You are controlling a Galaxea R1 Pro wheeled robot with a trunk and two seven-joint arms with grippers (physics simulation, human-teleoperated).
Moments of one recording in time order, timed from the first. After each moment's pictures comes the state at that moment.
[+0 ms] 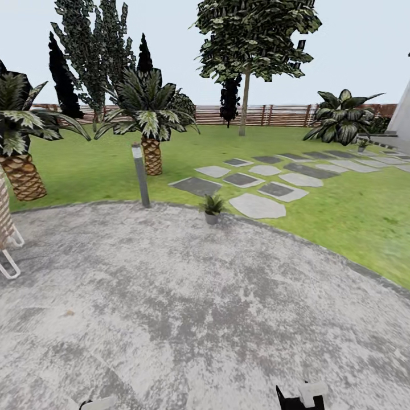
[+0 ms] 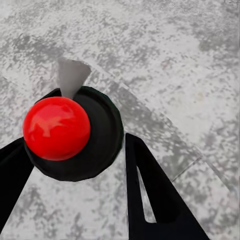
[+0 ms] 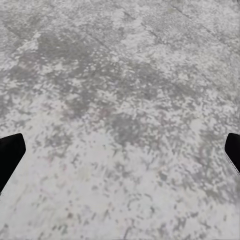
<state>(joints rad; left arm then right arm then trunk) -0.26 0.05 0.13 -0.27 0.00 -0.41 0.21 -0.34 -0.10 0.00 -0.18 0.04 -0.56 0.08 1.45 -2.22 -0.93</state>
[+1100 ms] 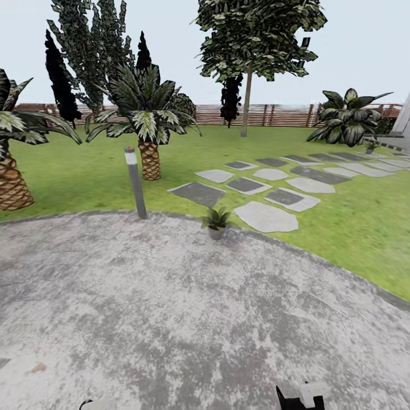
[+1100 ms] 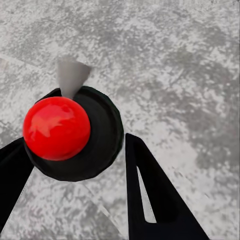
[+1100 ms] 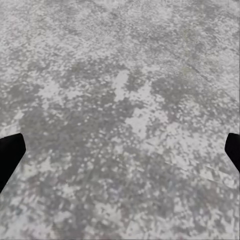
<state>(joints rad) -0.26 0.05 0.13 -0.27 0.00 -0.41 0.21 -0.33 -0.10 0.00 -0.17 0.04 -0.56 0.08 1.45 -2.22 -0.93</state>
